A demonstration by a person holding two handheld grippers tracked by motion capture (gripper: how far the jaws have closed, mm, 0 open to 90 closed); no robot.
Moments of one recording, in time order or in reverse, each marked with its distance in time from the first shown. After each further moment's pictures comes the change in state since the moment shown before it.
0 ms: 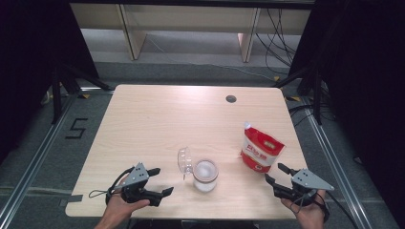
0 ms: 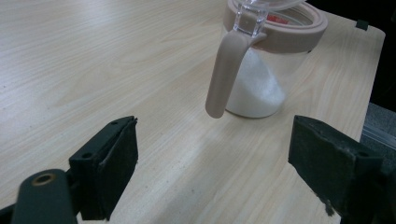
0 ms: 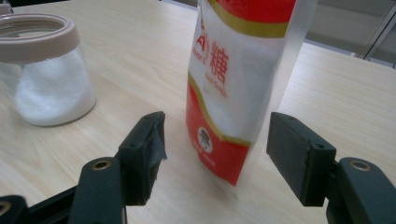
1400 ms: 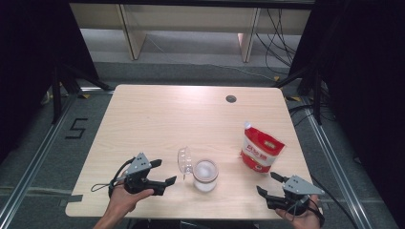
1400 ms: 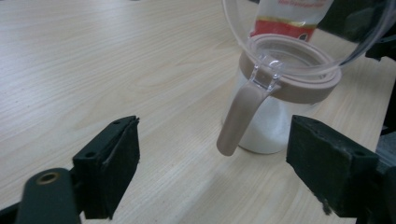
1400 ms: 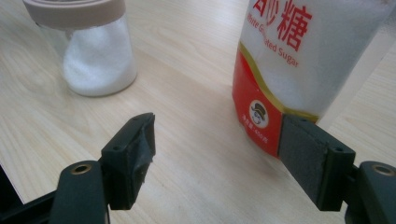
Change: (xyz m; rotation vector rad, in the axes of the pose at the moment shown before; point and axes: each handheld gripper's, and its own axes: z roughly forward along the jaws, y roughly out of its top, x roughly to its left) left arm 0.005 0.030 0.003 -0.003 0.056 -0.029; right arm 0.022 -0.008 0.003 0.091 0.104 -0.009
